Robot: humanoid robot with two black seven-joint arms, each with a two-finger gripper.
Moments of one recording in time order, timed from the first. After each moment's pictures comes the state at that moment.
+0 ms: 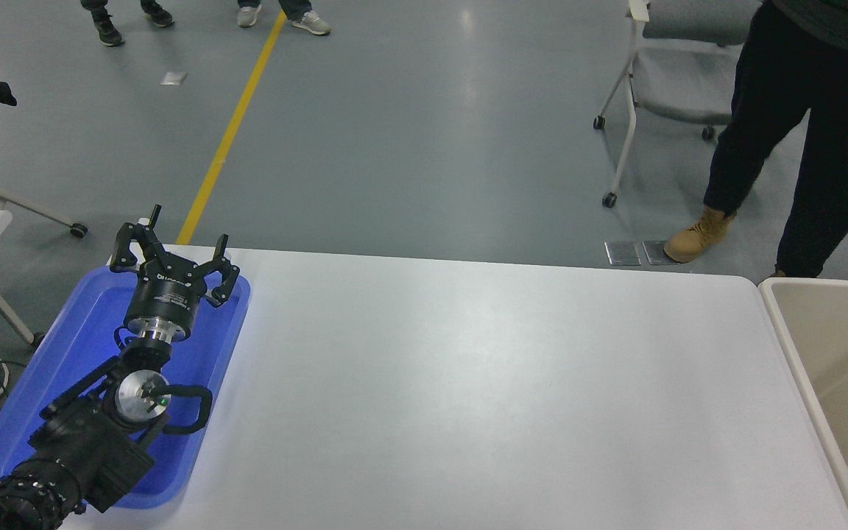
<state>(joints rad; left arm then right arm) -0.62 0.18 -0.87 -0.41 -0.09 -0.58 -0.50 1.38 -0.66 -1.43 0.54 -0.16 0.26 0.18</state>
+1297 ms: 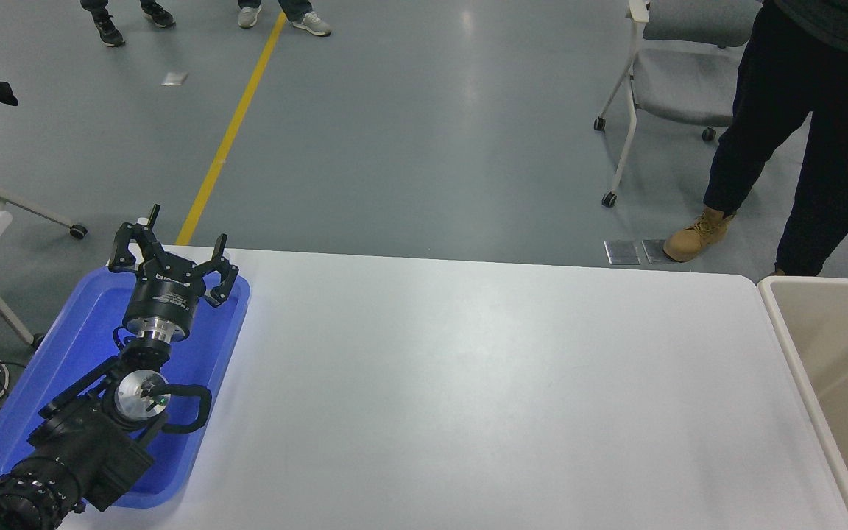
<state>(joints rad) -0.62 0.18 -0.87 -0.41 -0.09 -0.58 -0.50 0.68 -0.57 -0.98 0.05 -0.07 0.06 0.16</state>
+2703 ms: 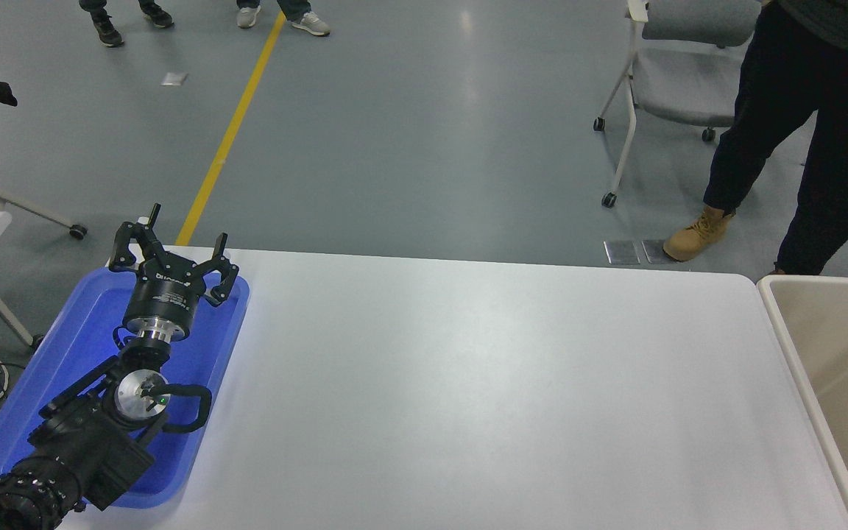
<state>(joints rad) -0.62 0.18 -0.87 -0.41 -0.09 -0.58 -0.50 0.84 -0.57 -0.45 0.08 -0.07 0.04 0.14</state>
